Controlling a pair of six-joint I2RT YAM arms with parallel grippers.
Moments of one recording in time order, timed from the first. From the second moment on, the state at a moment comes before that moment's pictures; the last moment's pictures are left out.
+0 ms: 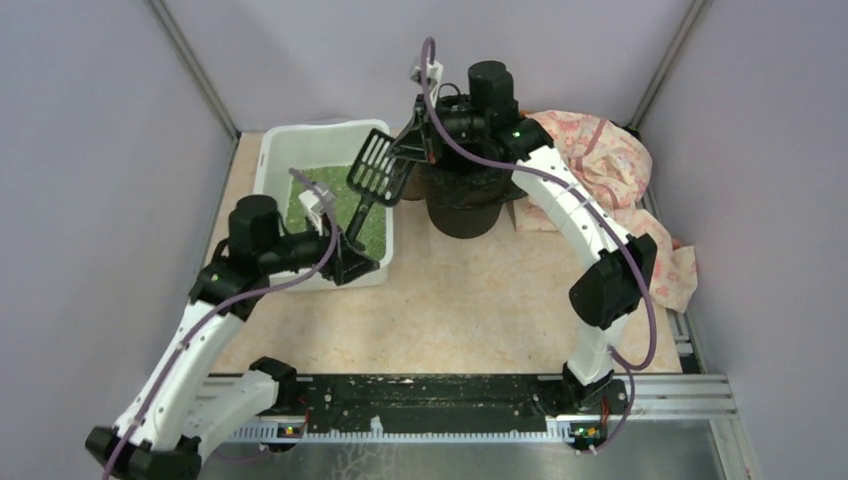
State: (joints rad) left arm -0.39 0.90 0.95 -0.52 0.72 -0.14; right arm 0.56 1.81 1.97 -0.42 -0.95 -0.04
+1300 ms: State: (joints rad) left arm -0.39 0.60 0.43 0.84 0.17 -0.84; right arm 0.44 1.32 1.16 0.53 -0.58 0.76
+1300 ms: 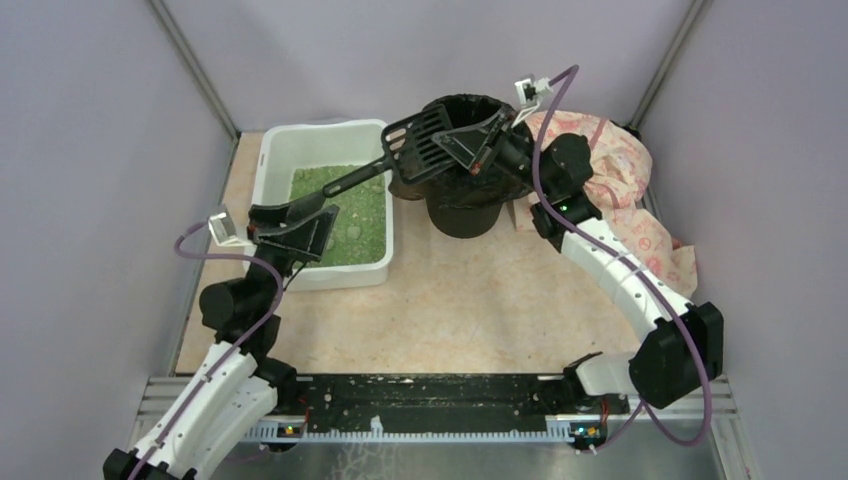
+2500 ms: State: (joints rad) left arm -0.39 0.64 0.44 0.93 0.15 -0.85; right arm 0.58 1.32 1.12 0.55 -0.53 0.74
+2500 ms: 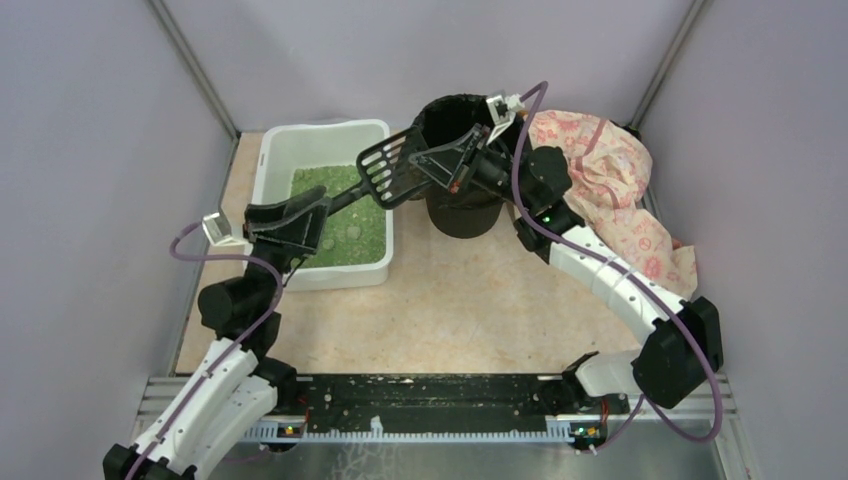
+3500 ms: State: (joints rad) left arm -0.39 0.61 0.42 0.93 0.12 -0.90; right arm 0.62 1.36 1.12 0.62 -0.51 0.74
